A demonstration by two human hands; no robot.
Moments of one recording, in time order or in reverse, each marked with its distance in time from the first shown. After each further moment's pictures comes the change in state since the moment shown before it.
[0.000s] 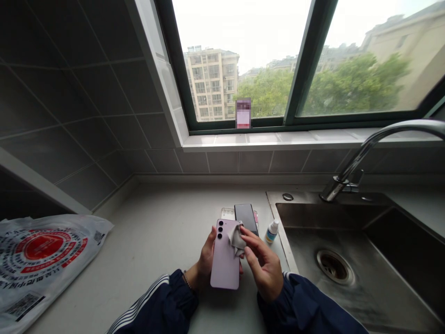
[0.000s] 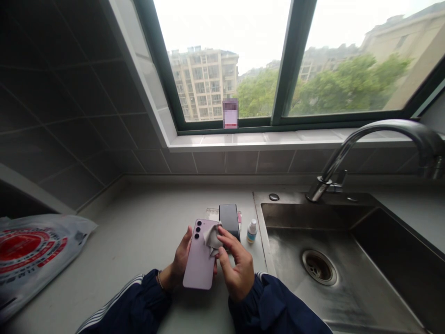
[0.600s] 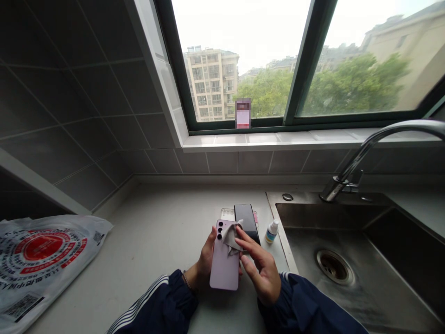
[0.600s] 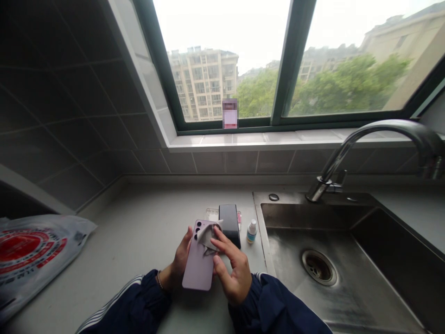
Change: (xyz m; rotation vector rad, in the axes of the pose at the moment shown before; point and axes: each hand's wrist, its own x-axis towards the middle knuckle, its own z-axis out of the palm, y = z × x) left_hand 0.001 -0.002 -0.008 -0.002 0.040 -0.038; right_hand 0.000 -0.006 -0.003 0.025 -0.167 -0.069
